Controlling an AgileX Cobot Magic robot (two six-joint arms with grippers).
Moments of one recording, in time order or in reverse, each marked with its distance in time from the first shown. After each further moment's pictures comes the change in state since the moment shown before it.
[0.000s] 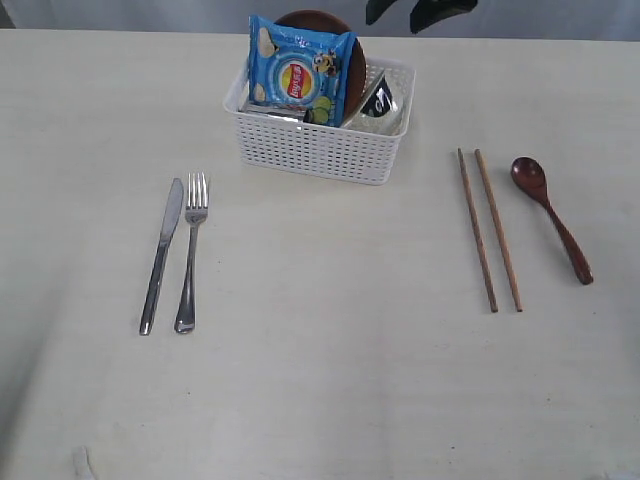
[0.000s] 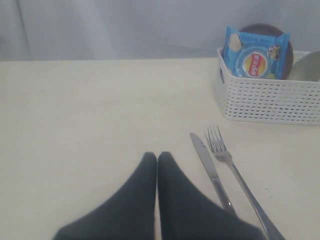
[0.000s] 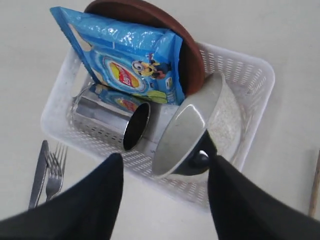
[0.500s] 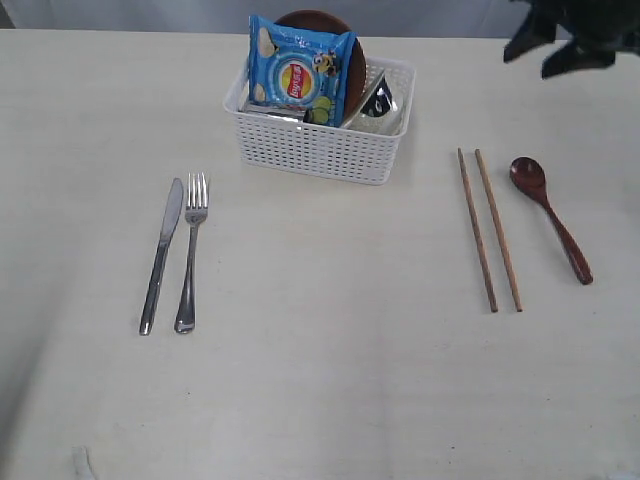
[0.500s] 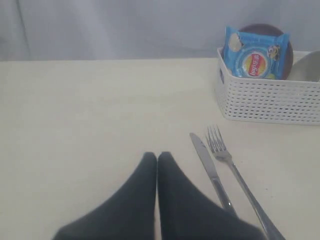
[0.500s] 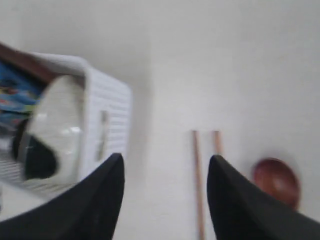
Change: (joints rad) left arm 0.000 0.000 0.000 0.000 0.000 0.000; right arm -0.387 -0.064 0.289 0.259 -0.104 -0.351
